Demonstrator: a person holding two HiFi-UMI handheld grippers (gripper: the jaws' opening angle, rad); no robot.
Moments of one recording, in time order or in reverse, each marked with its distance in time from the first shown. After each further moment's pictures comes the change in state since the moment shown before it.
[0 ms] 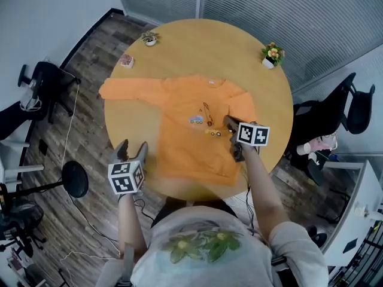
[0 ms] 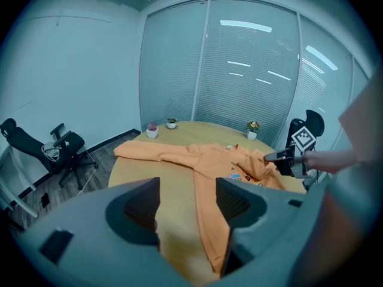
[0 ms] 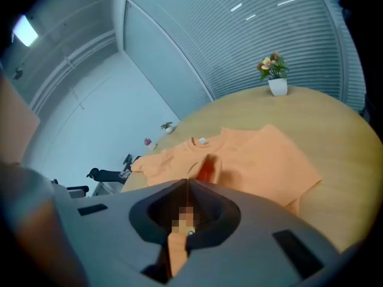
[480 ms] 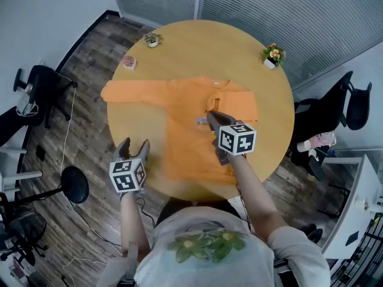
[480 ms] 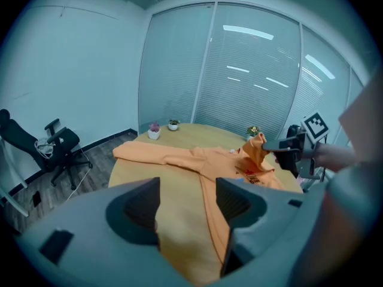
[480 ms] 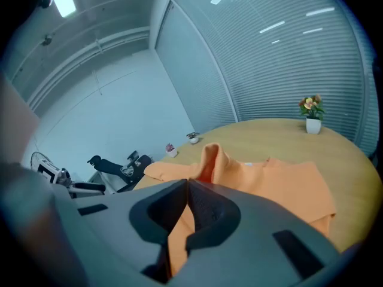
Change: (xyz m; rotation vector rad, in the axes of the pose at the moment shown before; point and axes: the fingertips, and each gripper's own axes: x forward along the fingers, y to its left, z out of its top) left arm 0.013 0.033 0.007 -0.024 -0.024 -0.054; right arm 0.017 0.136 0.030 -0.230 -0.107 0.005
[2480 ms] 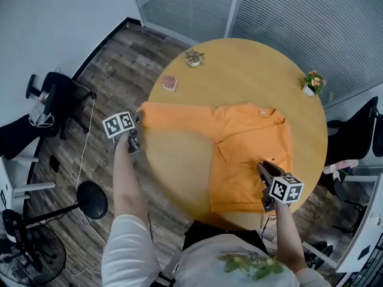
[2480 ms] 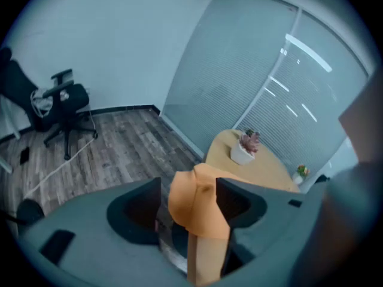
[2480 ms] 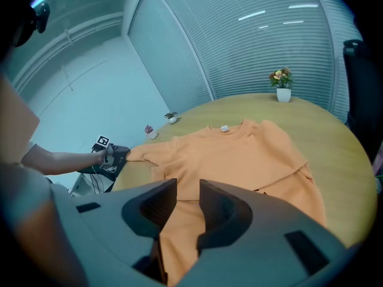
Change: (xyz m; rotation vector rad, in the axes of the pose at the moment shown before) left arm 0.210 0.309 0.076 -0.356 0.103 0.005; right arm -0.002 -0.023 -0.083 0.155 0.133 -0.179
